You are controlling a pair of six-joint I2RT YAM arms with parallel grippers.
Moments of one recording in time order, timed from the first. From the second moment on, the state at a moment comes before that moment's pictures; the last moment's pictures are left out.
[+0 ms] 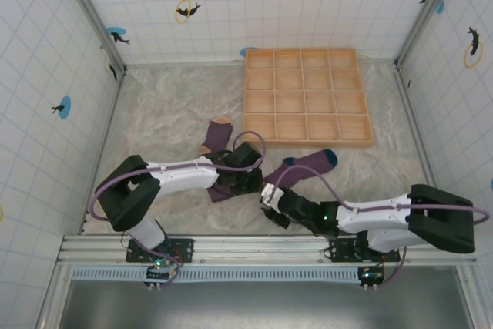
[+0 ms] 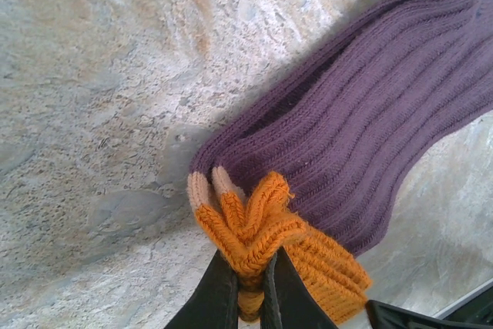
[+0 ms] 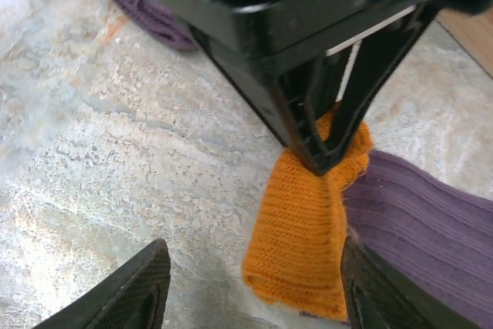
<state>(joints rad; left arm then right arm) -0.94 1.62 0.85 -0.33 0.24 -0.97 1.31 1.26 0.32 0.22 0.31 0.01</state>
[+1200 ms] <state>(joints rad) -0.93 1.62 0.85 -0.34 0.23 -0.98 1.33 1.44 0.34 0.33 0.50 -0.05</state>
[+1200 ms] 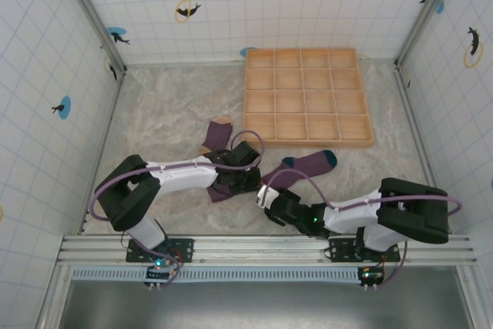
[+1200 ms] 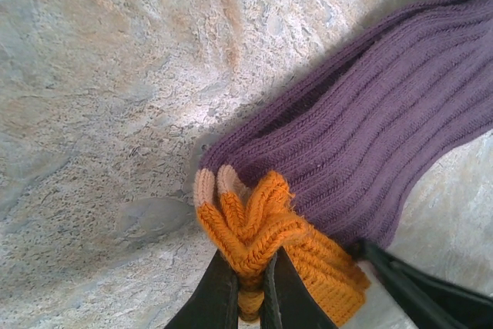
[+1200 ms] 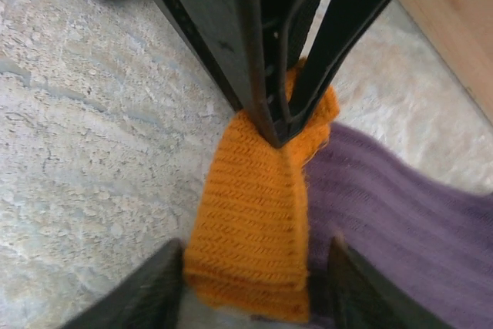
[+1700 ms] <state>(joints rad) -0.91 1.62 0.85 -0.36 0.22 -0.98 1.37 1.52 0.37 0.36 0.60 -0.09</state>
